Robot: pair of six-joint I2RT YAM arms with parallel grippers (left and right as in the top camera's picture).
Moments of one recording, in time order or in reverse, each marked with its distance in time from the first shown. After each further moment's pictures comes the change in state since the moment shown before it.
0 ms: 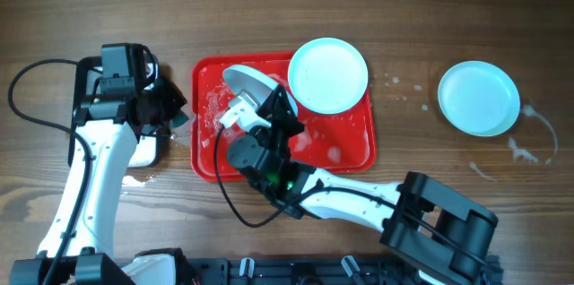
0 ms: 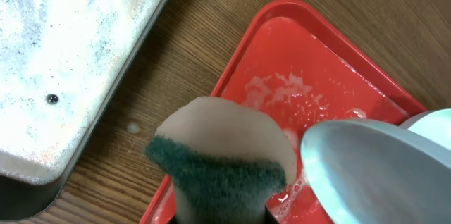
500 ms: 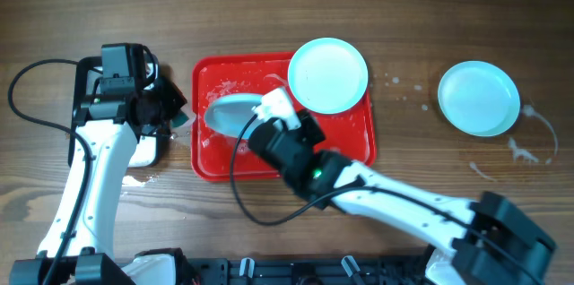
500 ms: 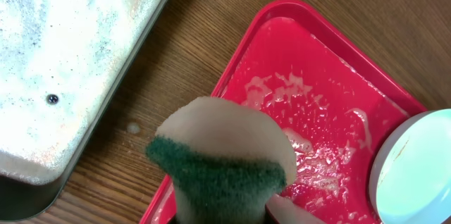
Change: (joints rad) left arm 0.000 0.000 0.000 0.000 0.000 0.000; right arm -0.099 -0.232 0.012 -0.646 -0.508 0.675
